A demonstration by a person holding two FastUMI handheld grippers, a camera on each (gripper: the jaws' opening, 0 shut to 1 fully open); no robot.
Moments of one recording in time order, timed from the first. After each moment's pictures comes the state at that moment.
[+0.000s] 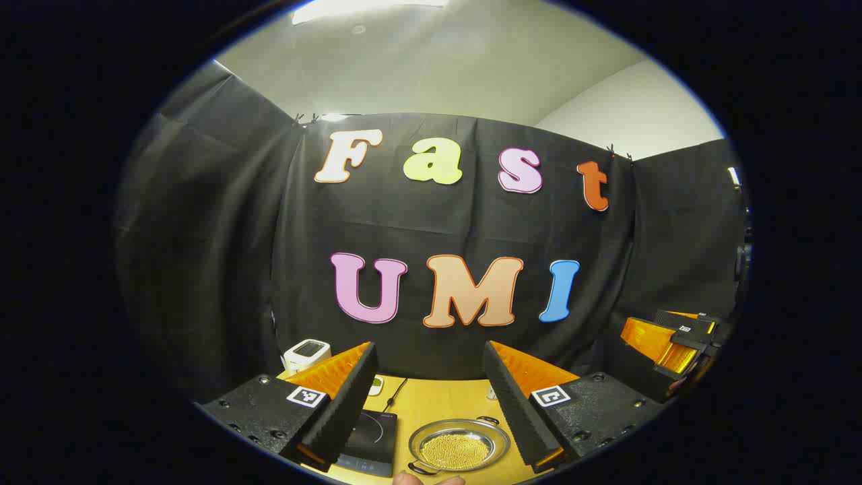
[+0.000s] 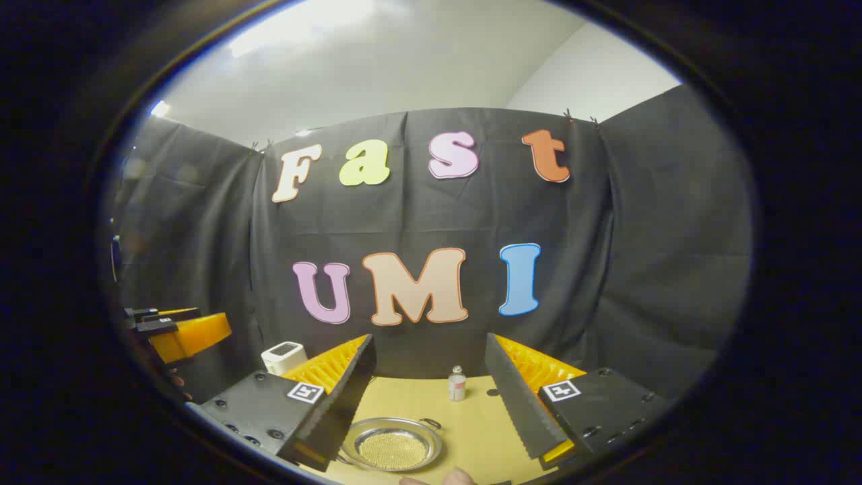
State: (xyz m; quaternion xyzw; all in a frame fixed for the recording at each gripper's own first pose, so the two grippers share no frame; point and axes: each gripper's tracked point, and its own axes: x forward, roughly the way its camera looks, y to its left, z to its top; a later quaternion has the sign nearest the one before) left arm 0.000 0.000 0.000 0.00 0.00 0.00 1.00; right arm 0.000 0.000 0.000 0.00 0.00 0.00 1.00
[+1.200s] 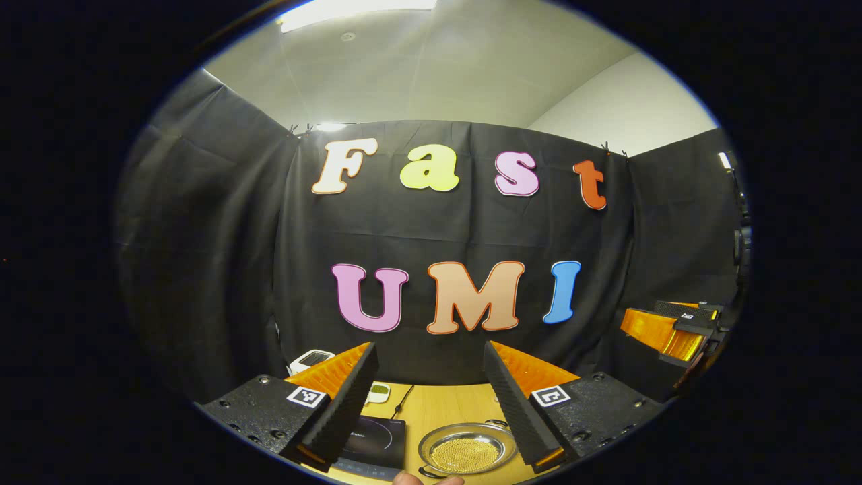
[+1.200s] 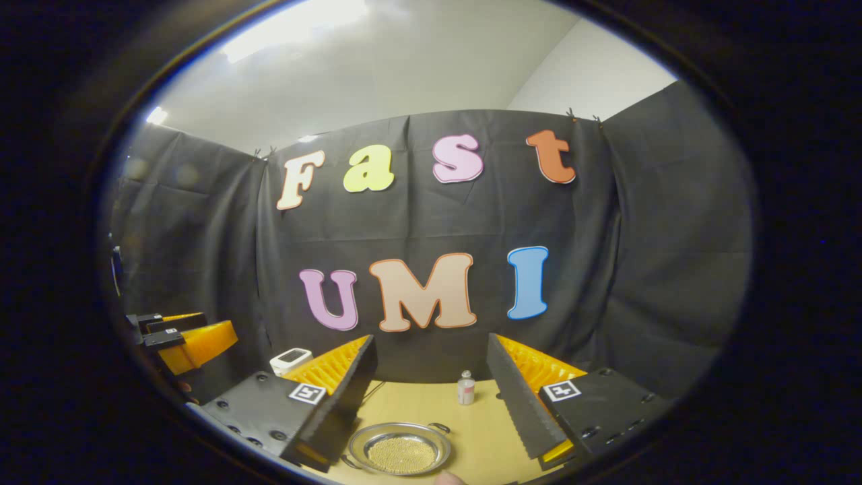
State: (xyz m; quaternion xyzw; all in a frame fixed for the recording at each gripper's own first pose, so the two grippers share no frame) left arm 0.001 0.008 0.014 0.02 -0.01 0.00 1.00; right arm 0.007 0.016 0.008 0.01 0.00 0.01 1.00
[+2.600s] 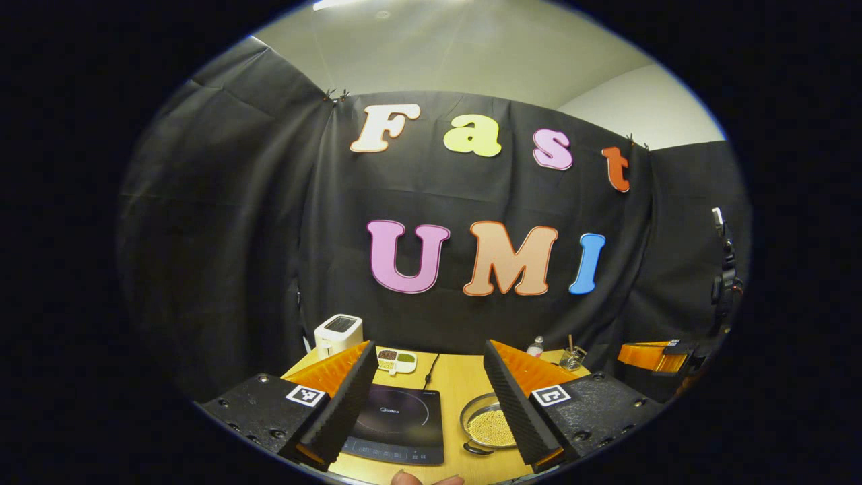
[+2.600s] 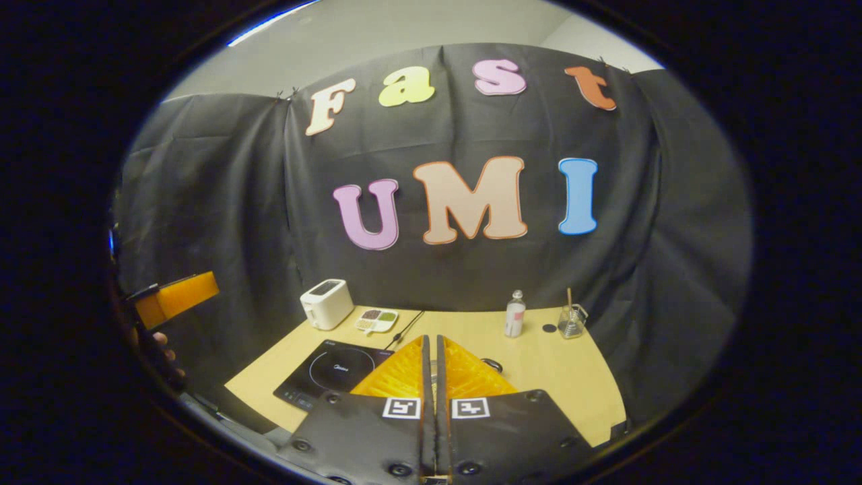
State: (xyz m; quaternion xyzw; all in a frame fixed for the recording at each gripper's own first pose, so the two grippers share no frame) left arm -0.023 0.128 -0.076 -0.02 0.05 0.02 1.00; right arm 0.005 0.113 -0.178 0.00 0.17 0.08 0.98
